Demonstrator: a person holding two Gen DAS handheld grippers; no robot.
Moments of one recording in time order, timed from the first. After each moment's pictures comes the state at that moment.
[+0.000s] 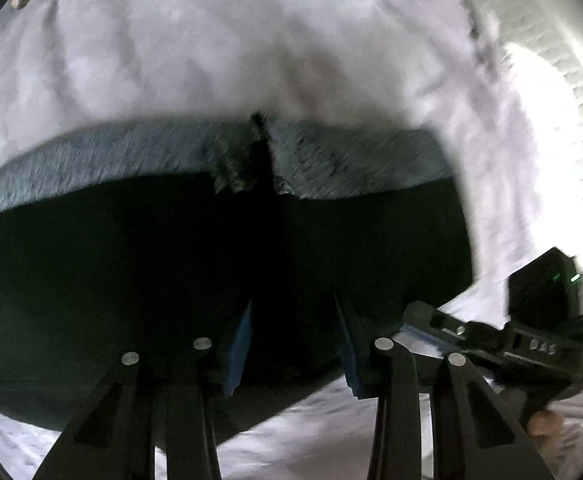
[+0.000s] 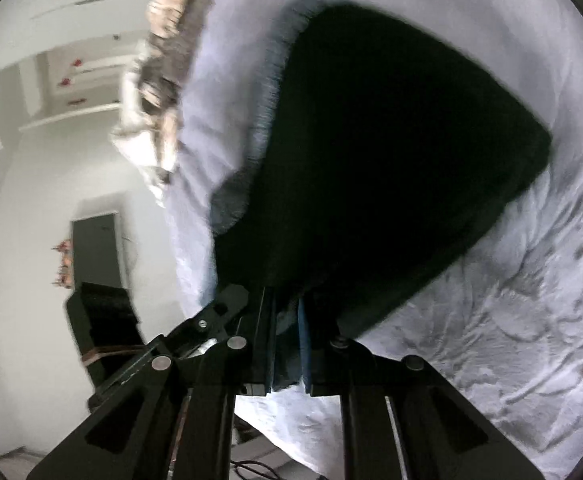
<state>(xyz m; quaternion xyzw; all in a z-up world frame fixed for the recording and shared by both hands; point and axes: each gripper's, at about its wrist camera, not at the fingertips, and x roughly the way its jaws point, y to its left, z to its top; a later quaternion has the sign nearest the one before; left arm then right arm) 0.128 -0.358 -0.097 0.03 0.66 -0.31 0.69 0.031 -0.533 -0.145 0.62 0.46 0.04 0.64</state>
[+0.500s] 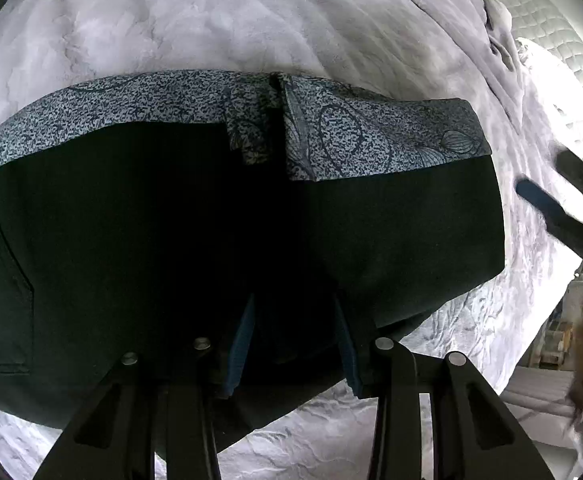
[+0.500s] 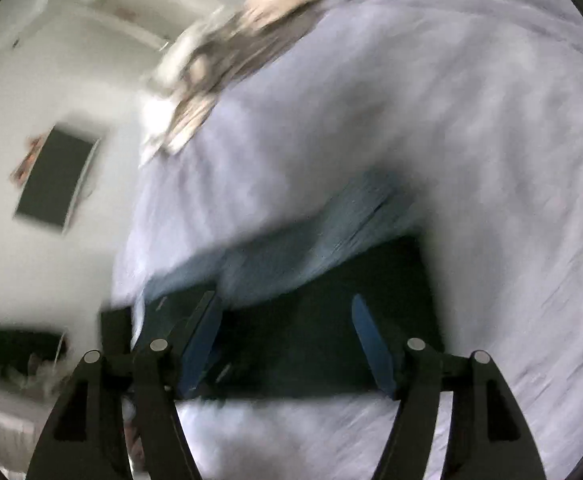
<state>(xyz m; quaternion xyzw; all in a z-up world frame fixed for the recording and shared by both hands) 0.121 -0.351 -0.119 0.02 0.66 -0.30 0.69 0.088 -0.602 -0.058 0.39 0.47 0.03 0.79</state>
